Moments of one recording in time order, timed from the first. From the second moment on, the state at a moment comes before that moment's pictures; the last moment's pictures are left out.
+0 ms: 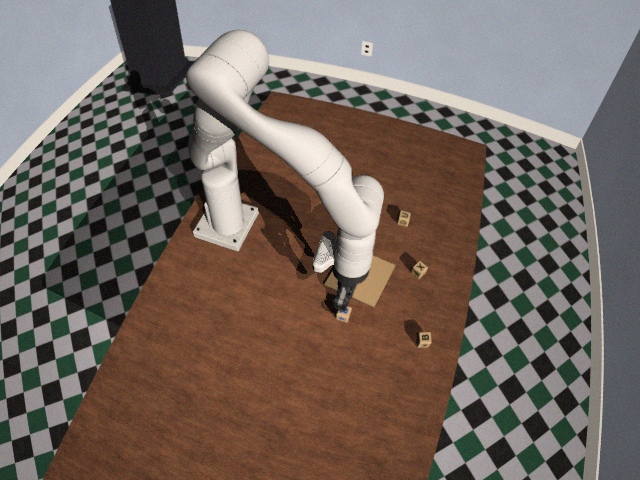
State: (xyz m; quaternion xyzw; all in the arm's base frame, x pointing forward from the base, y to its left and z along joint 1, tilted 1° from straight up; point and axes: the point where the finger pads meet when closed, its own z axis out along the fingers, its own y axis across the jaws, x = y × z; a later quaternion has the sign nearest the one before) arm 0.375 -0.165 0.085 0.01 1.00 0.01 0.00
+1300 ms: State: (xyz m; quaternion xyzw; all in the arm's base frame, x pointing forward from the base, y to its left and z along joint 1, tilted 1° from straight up) arm 0.433 -0.069 0.091 0.03 1.00 0.00 0.00
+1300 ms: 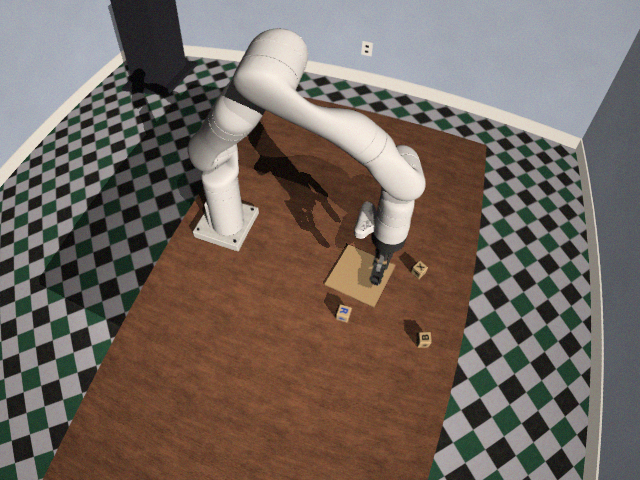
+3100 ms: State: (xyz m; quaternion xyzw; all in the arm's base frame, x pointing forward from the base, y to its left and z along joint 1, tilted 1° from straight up) arm 0.461 0.171 0.088 -0.01 1.00 0.00 0.00
